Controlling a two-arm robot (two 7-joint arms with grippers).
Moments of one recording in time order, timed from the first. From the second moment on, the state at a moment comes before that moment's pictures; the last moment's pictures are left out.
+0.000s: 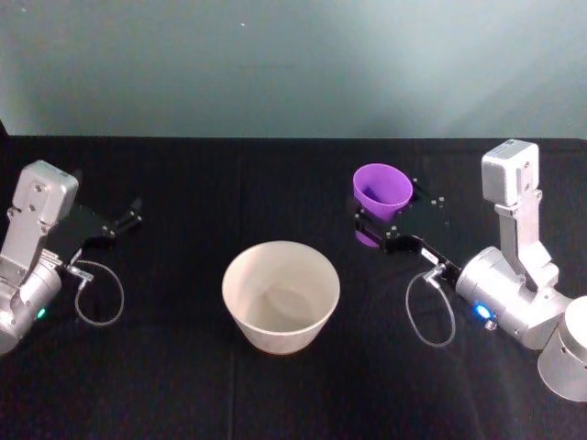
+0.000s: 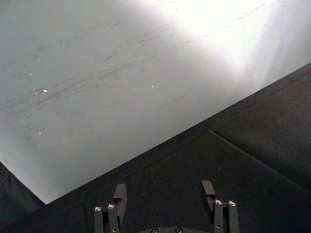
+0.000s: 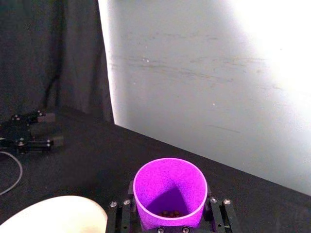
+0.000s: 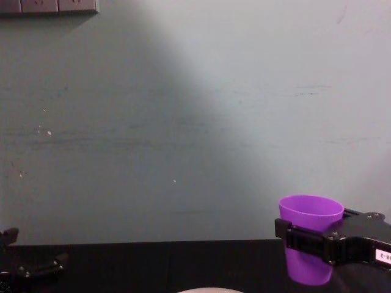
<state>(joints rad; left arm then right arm) -0.20 0.60 0.45 -1.41 -0.25 -0.12 0.03 0.12 0.36 -0.28 -1.58 0.29 0.01 0.36</state>
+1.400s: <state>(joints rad) -0.20 0.60 0.45 -1.41 -0.25 -0.12 0.03 0.12 0.36 -0.28 -1.58 0.29 0.01 0.36</state>
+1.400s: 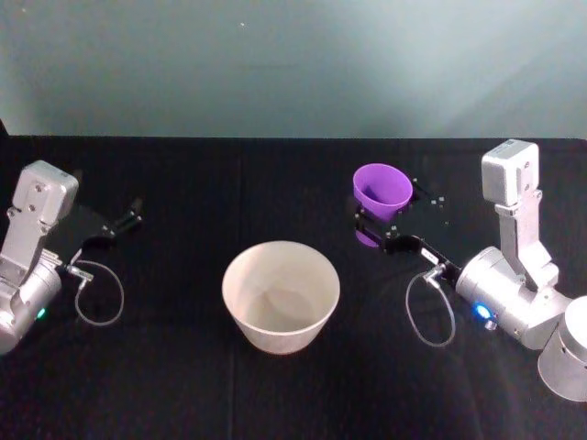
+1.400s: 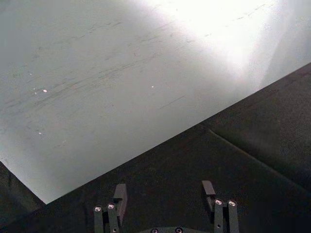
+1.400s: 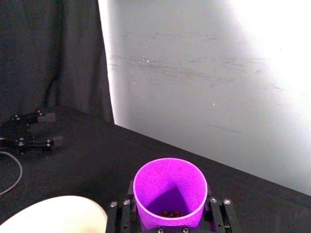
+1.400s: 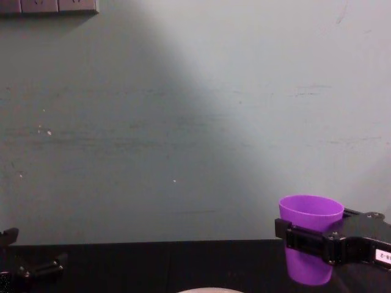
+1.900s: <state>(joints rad) -0.20 0.60 0.45 -1.41 -0.25 -0.12 0.03 0.12 0.36 -0.28 -1.58 0.29 0.01 0.36</state>
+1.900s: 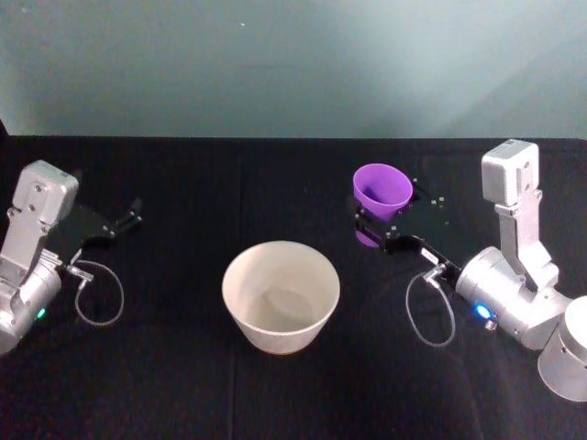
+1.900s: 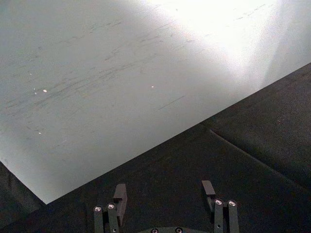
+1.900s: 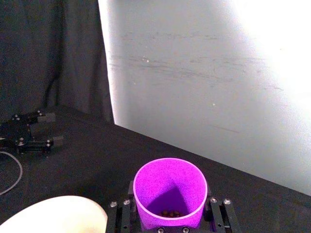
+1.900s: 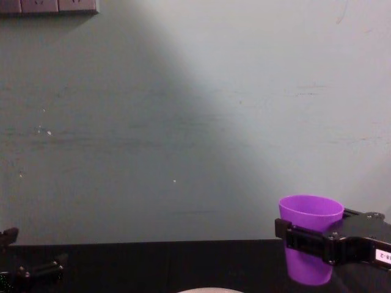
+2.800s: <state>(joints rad) -0.20 0.60 0.45 -1.41 -0.25 -0.12 0.03 0.12 0.37 -0.29 -1.60 0.25 0.01 0.34</state>
